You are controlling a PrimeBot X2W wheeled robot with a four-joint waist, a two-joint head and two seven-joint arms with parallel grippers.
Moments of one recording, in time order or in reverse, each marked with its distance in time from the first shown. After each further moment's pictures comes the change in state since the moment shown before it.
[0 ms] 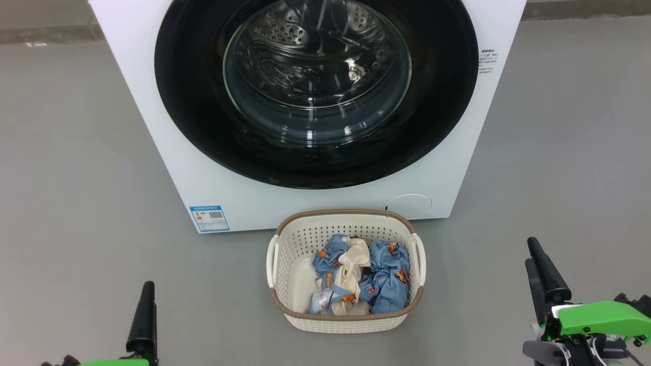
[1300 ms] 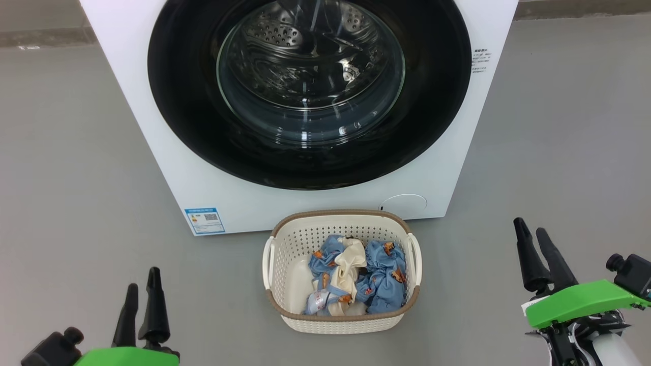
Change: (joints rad) left arm -0.025 -0.001 0.001 -0.006 0.619 -0.001 -0.112; right arm -0.057 -0.068 0.080 0.000 -0.601 0.000 -0.112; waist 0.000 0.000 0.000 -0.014
